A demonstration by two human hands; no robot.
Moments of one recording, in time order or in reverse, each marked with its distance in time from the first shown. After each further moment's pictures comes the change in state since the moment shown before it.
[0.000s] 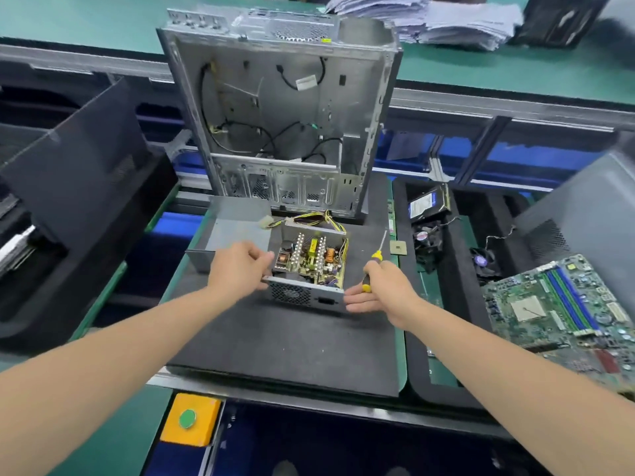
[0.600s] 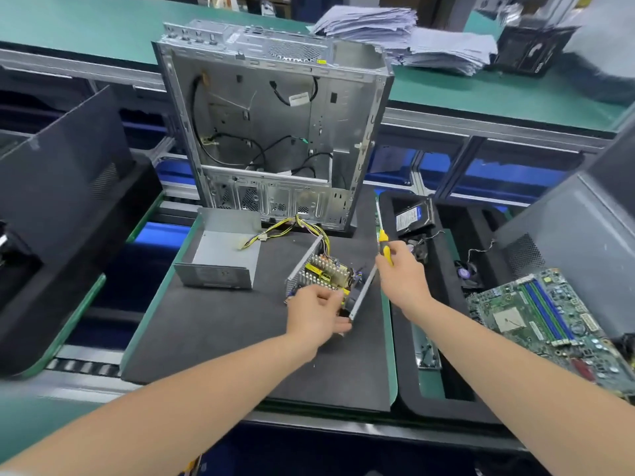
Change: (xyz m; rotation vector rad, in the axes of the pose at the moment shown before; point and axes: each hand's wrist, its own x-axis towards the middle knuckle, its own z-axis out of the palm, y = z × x) left_hand -0.058 0.037 0.120 -0.556 -0.243 -0.132; right_hand 0.000 -0.030 -0.031 -0.500 0.389 -0.376
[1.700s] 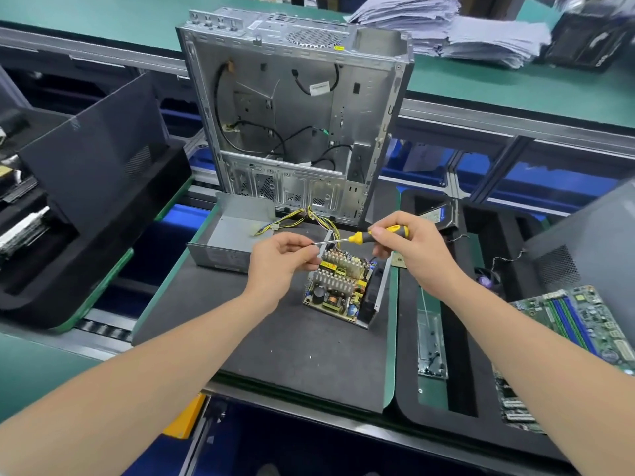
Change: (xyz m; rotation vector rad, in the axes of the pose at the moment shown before) left_hand 0.025 0.037 -0.056 -0.182 0.088 0.392; right_hand 0.016 -0.033 -0.046 0.367 -0.415 -0.448
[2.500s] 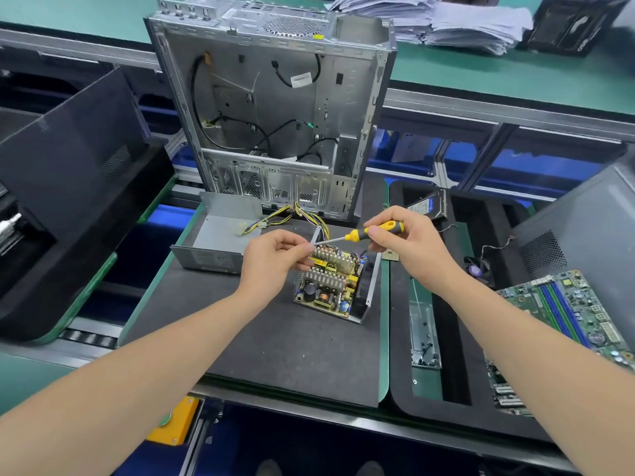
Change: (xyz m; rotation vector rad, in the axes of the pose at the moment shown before) left_hand 0.011 -0.008 0.003 0.163 -0.061 0.026; right_hand -0.008 0.001 -0.009 -0.097 0.026 -0.003
